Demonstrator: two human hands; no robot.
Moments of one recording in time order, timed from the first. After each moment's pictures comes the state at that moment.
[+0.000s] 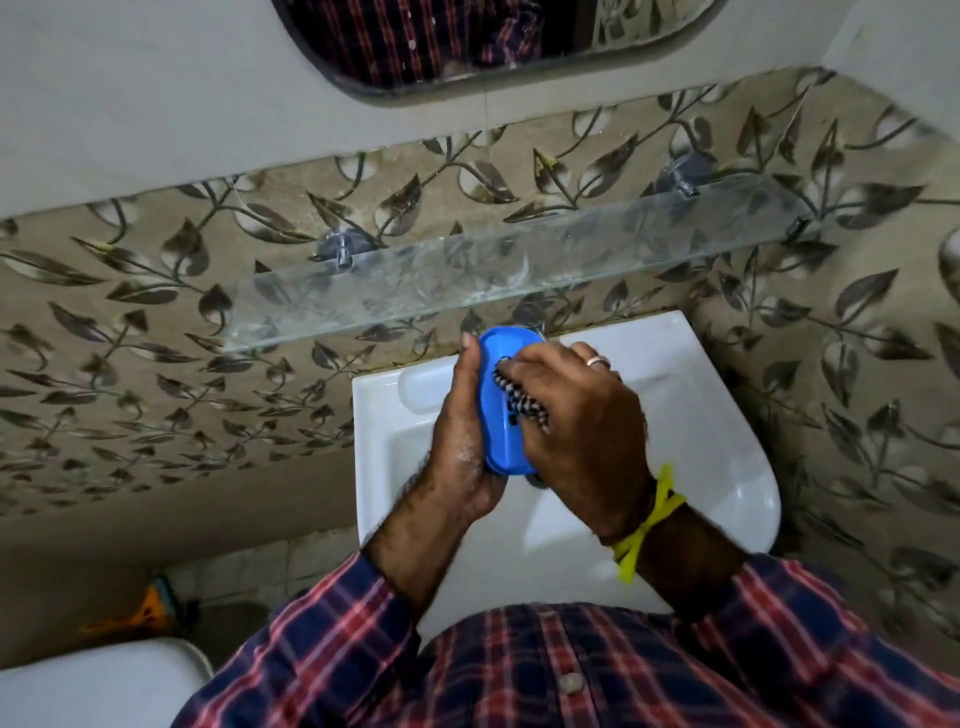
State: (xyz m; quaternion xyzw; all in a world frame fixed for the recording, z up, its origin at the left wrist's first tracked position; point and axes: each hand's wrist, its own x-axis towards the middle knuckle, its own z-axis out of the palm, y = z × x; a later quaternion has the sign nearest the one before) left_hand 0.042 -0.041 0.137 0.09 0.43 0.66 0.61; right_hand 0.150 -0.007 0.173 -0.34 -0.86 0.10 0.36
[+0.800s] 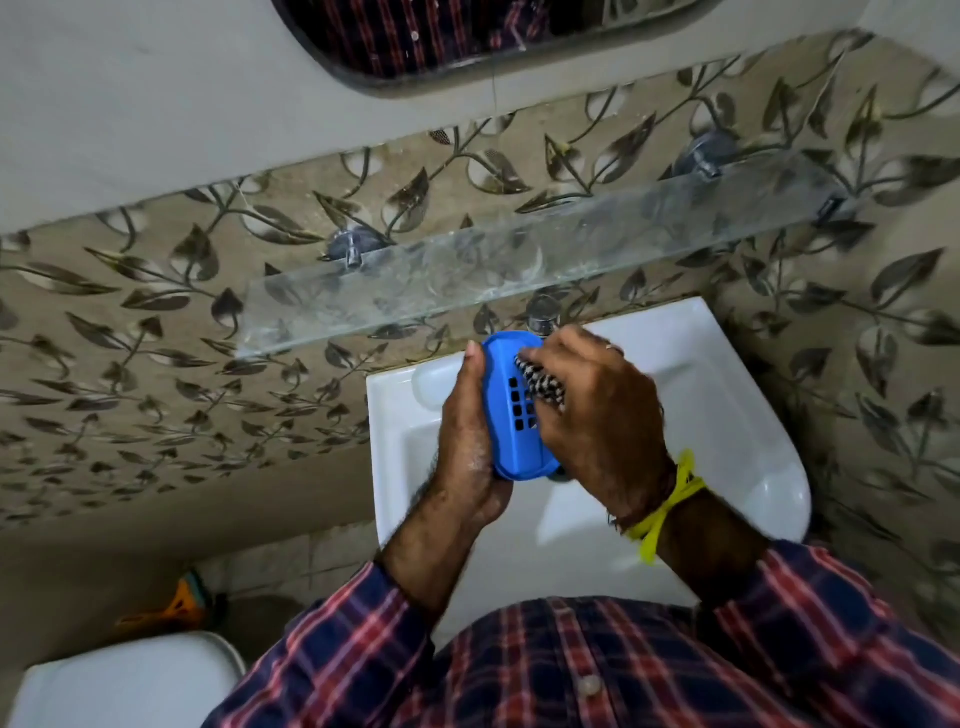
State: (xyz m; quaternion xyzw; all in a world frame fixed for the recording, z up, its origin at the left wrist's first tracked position) left_hand 0.035 -0.047 0.130 0.11 0.49 0.66 0.55; right_hand 0.143 0.006 0.169 -0.39 -0.85 0.16 0.31
